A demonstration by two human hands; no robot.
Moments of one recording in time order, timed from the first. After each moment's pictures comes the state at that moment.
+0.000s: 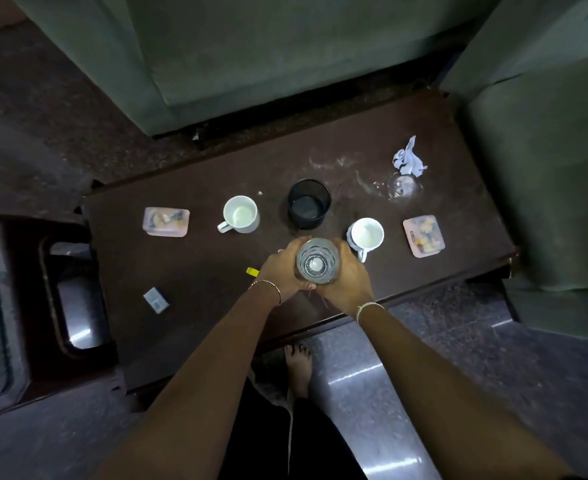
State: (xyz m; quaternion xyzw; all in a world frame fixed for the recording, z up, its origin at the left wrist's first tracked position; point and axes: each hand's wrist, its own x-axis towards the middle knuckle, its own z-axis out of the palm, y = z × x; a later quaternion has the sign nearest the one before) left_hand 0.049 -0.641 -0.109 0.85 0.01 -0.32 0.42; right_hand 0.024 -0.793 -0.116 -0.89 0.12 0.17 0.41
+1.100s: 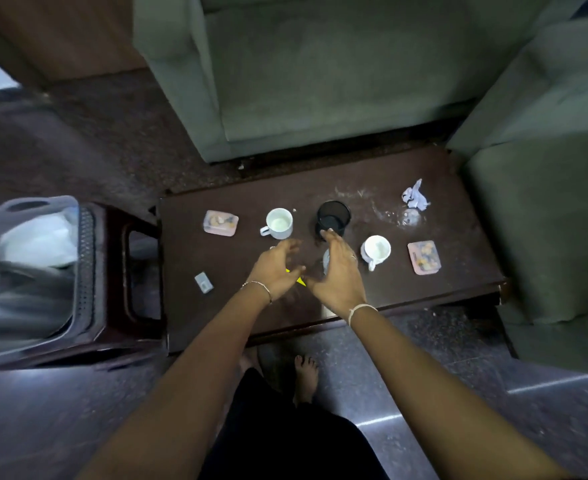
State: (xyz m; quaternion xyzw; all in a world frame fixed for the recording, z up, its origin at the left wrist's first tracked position) left_hand -0.006 -0.586 0.006 0.87 0.06 -0.18 0.45; right_hand -0.016 -0.736 0.007 -0.92 -0.02 0.09 0.39
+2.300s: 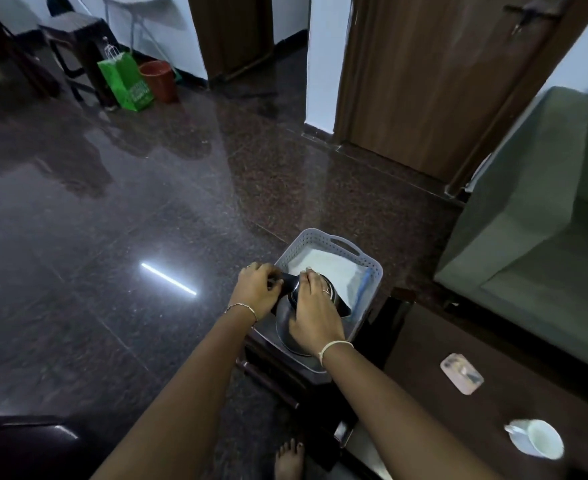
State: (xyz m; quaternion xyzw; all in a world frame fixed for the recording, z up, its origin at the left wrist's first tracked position) left_hand -0.177 -0.047 0.072 0.85 0.42 0.06 0.30; right_hand -0.099 -0.171 0.087 -0.85 -0.48 0.16 0.17
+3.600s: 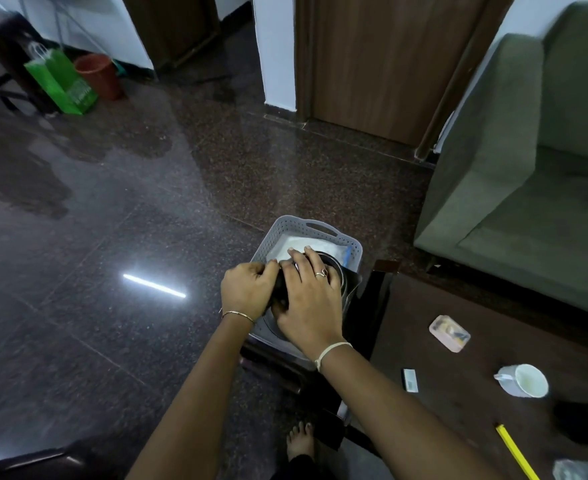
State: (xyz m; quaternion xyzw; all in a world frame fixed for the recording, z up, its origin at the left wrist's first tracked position) left_hand -0.152 -0.081 0.108 0.81 0.46 0.17 0.33; right_hand -0.103 -0.194 0.124 -0.88 -0.43 -0.04 0.17
